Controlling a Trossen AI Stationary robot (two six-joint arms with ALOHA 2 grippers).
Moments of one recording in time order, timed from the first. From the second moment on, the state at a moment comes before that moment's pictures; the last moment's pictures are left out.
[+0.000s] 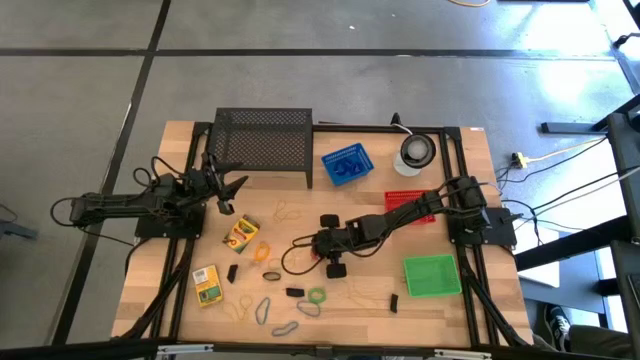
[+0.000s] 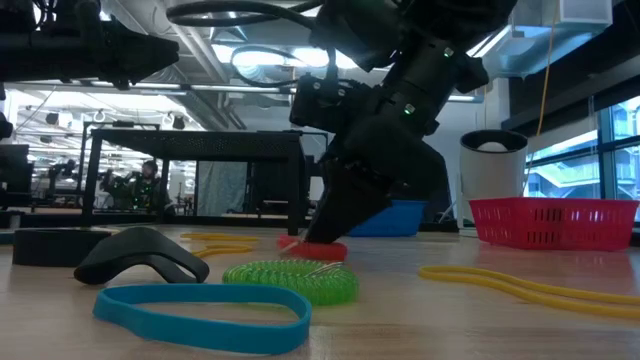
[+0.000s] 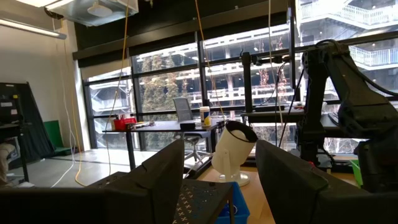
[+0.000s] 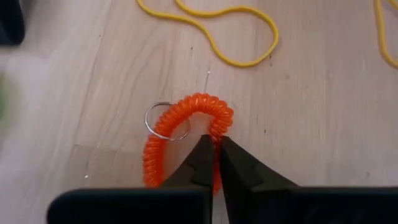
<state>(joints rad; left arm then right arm) 0.09 0.08 0.01 0.37 -0.32 0.17 0.23 2.07 1.22 -0.17 0.11 0.05</state>
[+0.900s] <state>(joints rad) 0.09 0.08 0.01 0.36 -0.32 0.17 0.20 1.78 1.21 0.20 0.23 0.04</state>
